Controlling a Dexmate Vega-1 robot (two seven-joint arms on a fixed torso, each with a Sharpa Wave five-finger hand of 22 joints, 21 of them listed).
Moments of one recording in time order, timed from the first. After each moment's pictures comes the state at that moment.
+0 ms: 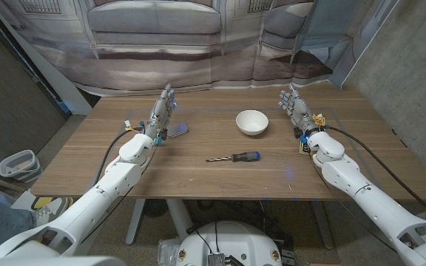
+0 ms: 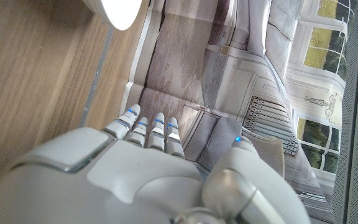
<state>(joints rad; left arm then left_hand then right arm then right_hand) 0.88 0.54 0.36 -1.40 -0.64 -0.27 0.01 0.25 -0.08 0.17 0.08 0.39 -0.10 0.04 0.20 0.18 -0.14 -0.02 0.20 0.18 -0.17 -0.01 0.19 0.18 -0.17 -0.03 0.21 0.18 -0.87 -0.54 -0.36 -1.36 0.64 0.30 0.02 0.18 -0.01 0.08 0.05 0.26 0.14 0.06 0.19 0.18 0.13 0.06 0.21 0.18 0.02 0.02 0.18 0.18 0.10 -0.04 0.19 0.18</state>
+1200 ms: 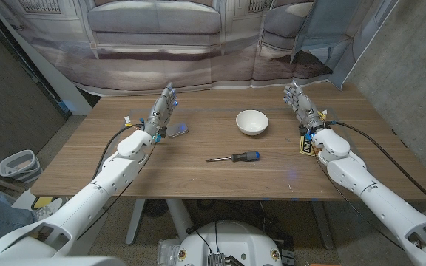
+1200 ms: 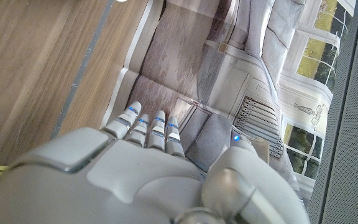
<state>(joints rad) 0.86 0.57 0.36 -1.42 -0.65 -0.22 -0.01 0.25 -0.08 0.16 0.08 0.39 -0.11 0.04 0.20 0.18 -0.15 -0.02 0.20 0.18 -0.17 -0.01 0.19 0.18 -0.17 -0.03 0.21 0.18 -0.87 -0.58 -0.35 -1.38 0.57 0.32 -0.01 0.20 0.00 0.08 0.04 0.26 0.16 0.04 0.20 0.18 0.17 0.05 0.21 0.18 0.05 0.01 0.19 0.18 0.14 -0.04 0.20 0.18</state>
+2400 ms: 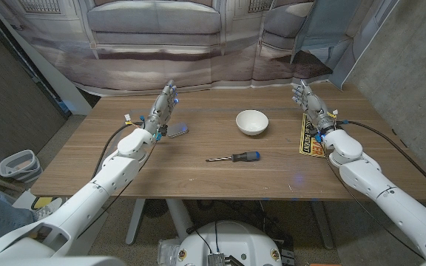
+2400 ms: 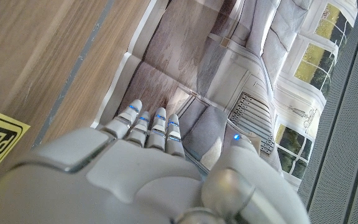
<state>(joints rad) 0.87 0.57 0.36 -1.46 -0.64 -0.22 0.01 0.26 -0.07 0.16 0.09 0.39 -0.11 0.04 0.20 0.18 -0.15 -0.02 0.20 0.18 -0.17 -0.01 0.19 0.18 -0.17 -0.03 0.21 0.18 -0.94 -0.66 -0.31 -1.45 0.54 0.33 -0.05 0.22 0.00 0.08 0.03 0.26 0.18 0.03 0.20 0.18 0.19 0.05 0.22 0.18 0.08 0.00 0.19 0.18 0.17 -0.04 0.21 0.18</state>
